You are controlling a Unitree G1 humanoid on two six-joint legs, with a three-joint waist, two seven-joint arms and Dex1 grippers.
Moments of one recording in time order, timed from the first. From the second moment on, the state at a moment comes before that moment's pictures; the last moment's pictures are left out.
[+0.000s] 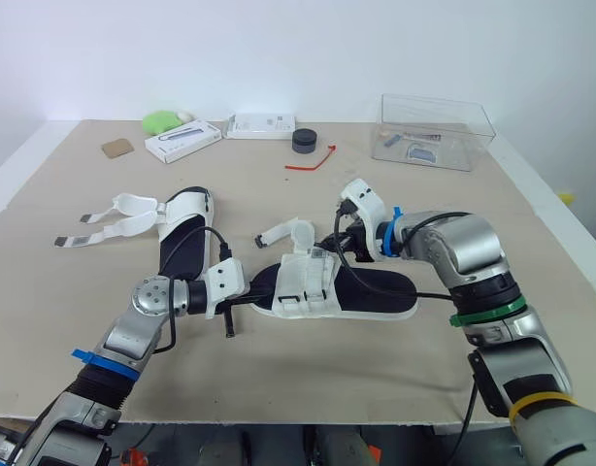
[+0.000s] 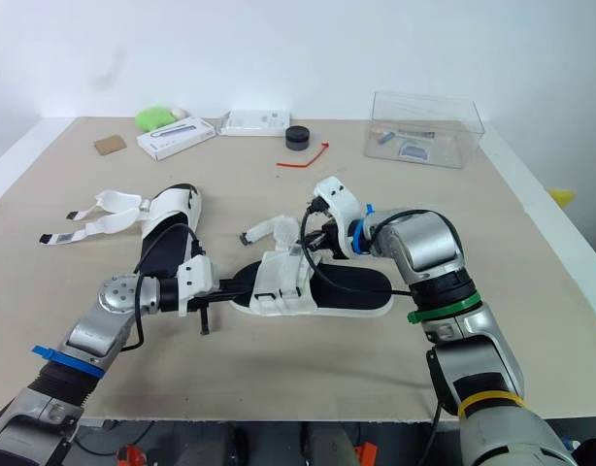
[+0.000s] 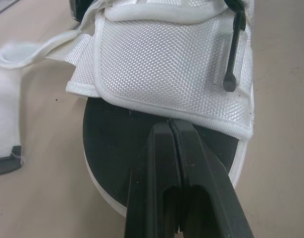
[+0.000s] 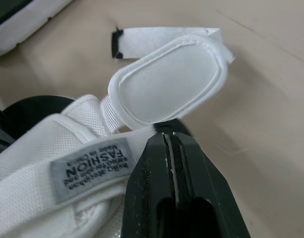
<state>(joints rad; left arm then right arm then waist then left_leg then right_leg) -0.39 0.53 -0.24 0.14 -0.16 -0.06 -1.03 -0.89 -0.50 0.24 0.13 0.33 1.10 0.74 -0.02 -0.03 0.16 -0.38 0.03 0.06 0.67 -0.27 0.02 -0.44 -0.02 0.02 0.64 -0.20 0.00</state>
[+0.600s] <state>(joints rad) -0.39 0.53 -0.24 0.13 -0.16 -0.06 -1.02 -1.06 -0.35 0.01 0.43 0.38 1.15 0.64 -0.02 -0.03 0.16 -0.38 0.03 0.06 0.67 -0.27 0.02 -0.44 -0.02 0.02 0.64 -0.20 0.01</state>
